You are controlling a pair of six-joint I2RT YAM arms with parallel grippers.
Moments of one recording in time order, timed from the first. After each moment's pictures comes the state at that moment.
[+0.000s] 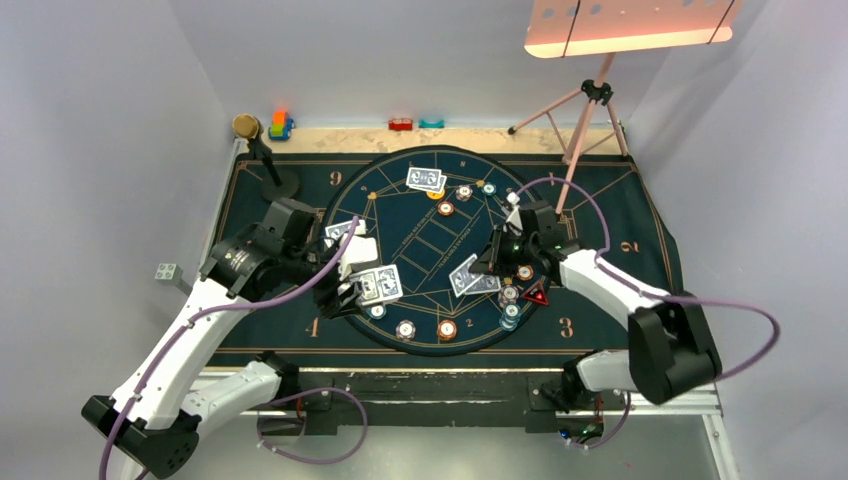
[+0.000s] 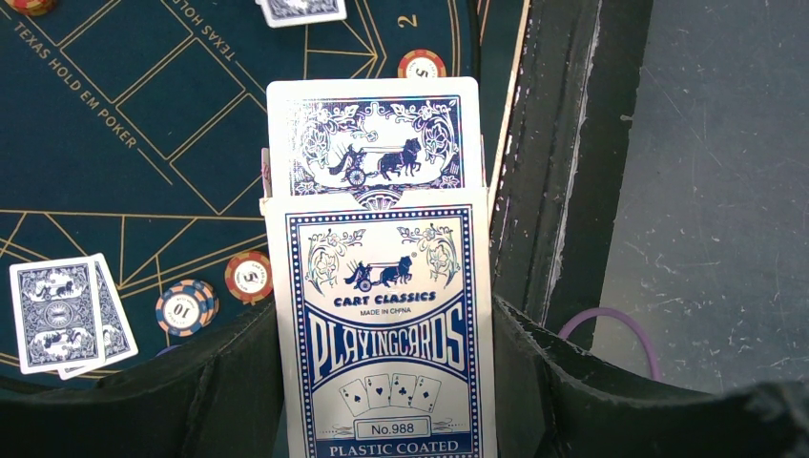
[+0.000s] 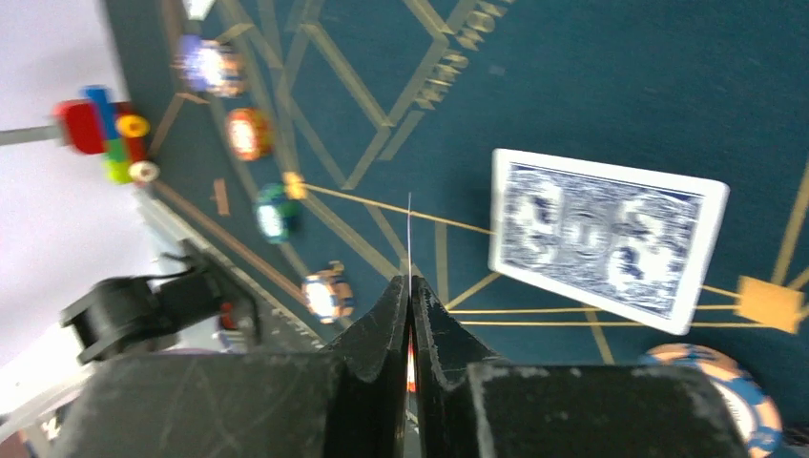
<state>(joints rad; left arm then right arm) -0.50 0.96 1.12 -1.11 0.65 0.61 0.37 1.29 0.73 -0.21 -0.50 0.67</state>
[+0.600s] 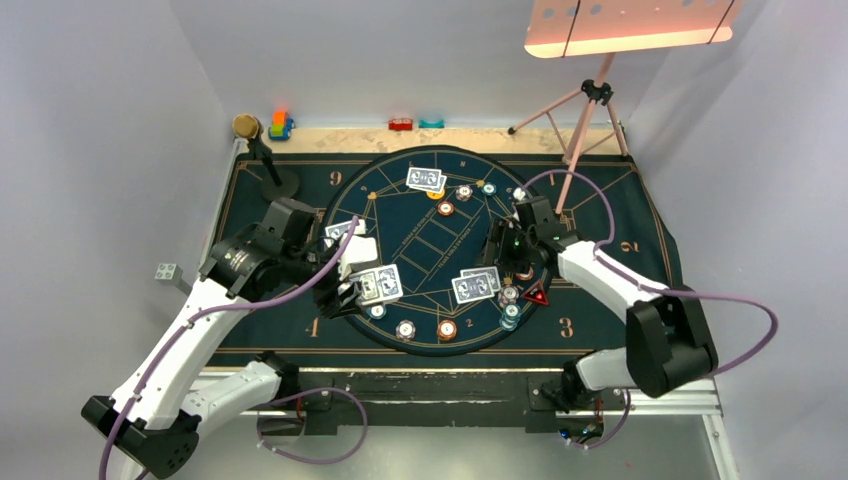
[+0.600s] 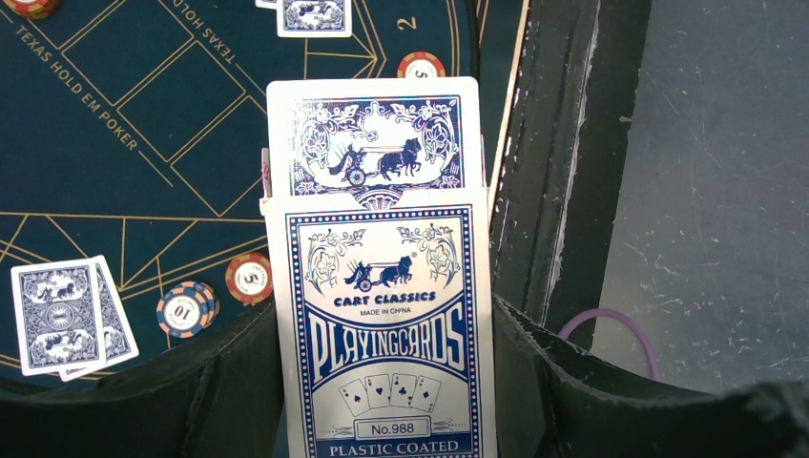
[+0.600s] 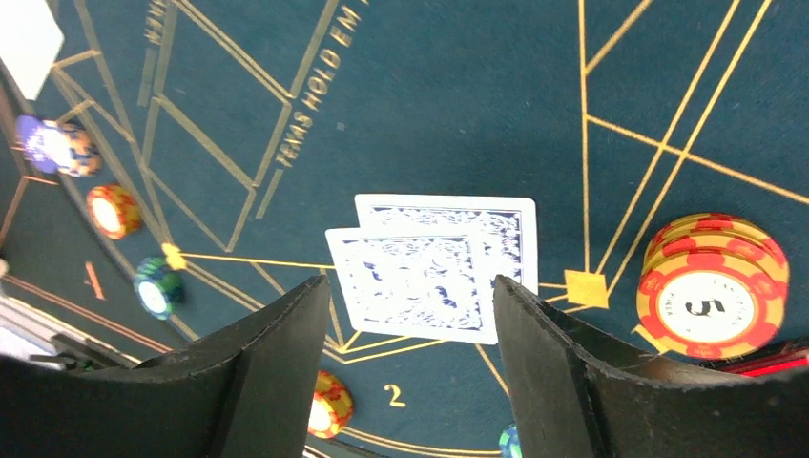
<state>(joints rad) -0.50 0.95 1.13 -1.11 0.65 0.61 0.37 1.39 0.77 -0.32 -0.21 0.58</state>
